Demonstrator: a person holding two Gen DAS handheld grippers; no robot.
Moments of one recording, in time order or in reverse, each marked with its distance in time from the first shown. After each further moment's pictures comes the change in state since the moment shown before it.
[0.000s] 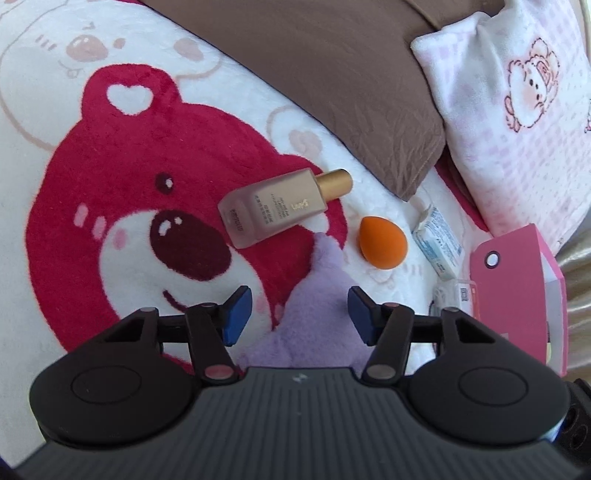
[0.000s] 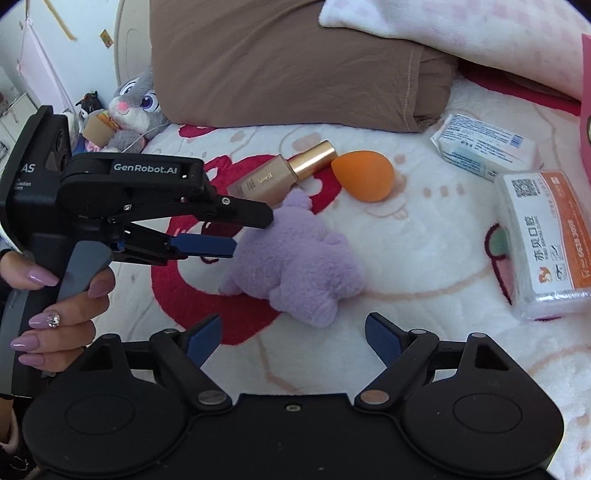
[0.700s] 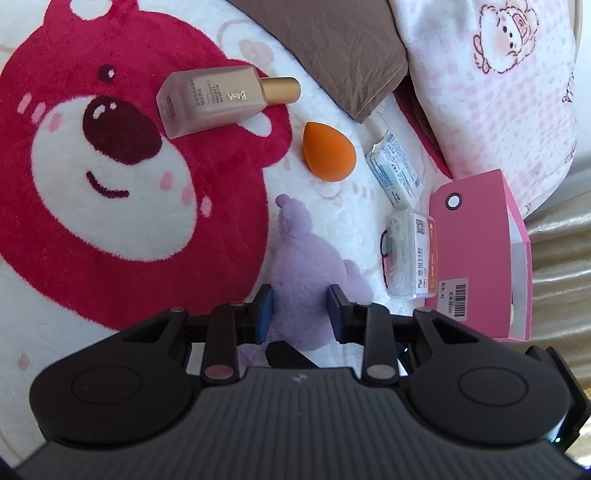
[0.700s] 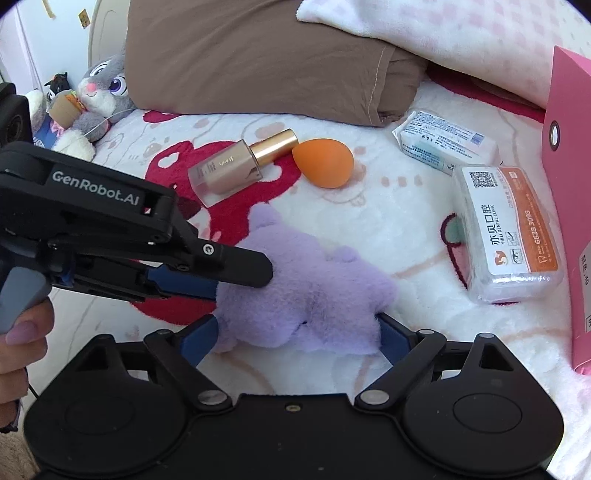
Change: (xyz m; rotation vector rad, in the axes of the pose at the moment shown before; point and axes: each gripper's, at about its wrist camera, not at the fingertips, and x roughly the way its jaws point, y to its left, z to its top) left arm 0.011 -0.025 -0.040 -0.049 0.143 -0.092; right arm -0.001 -0.001 -0.010 -0.017 0.005 -0.176
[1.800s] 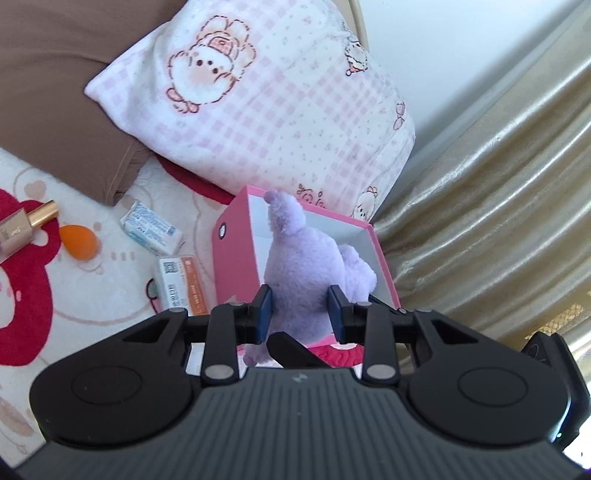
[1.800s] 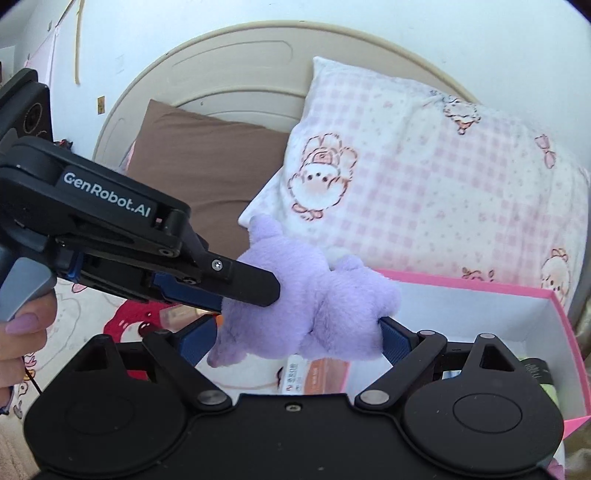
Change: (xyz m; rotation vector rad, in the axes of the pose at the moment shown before) left arm -0.078 -0.225 -0.043 0.360 -0.158 -0.212; right arm -0.213 -0.039 0.019 -0.144 -0.416 -0.191
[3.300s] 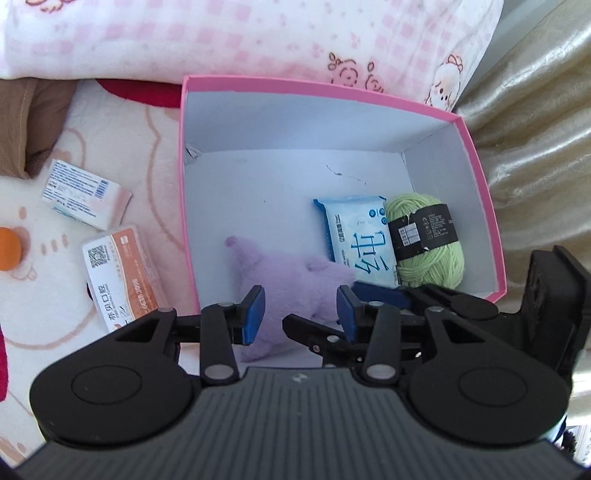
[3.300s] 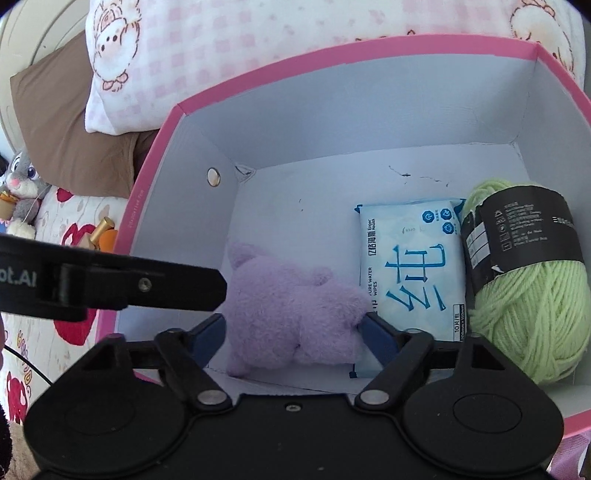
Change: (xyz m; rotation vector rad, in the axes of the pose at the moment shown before) left arm 0.207 -0.028 0.011 0.058 0.420 0.282; right arm 0.131 -0.175 -0.068 0.371 0.572 0.101
